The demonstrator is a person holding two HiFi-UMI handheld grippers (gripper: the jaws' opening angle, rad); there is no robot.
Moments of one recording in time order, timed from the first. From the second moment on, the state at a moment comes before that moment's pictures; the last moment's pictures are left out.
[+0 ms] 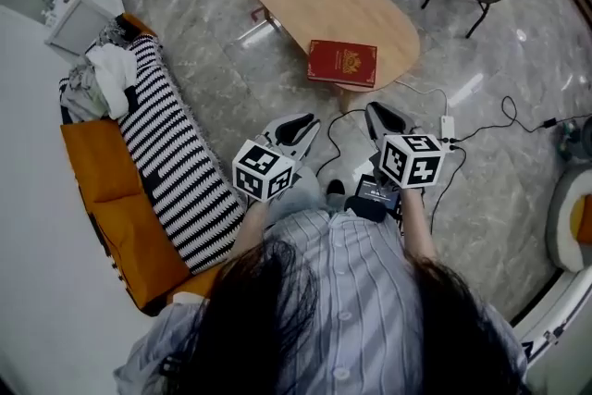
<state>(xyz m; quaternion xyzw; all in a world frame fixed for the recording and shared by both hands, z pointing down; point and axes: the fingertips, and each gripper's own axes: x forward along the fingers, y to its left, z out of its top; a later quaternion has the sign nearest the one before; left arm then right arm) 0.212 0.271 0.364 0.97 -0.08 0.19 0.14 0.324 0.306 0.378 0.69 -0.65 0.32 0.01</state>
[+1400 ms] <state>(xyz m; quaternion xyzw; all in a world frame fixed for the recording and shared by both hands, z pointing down) 0.247 0.060 0.440 0.95 -0.04 0.25 0.20 0.429 0.172 0.428 0.75 -0.53 0.39 0.00</state>
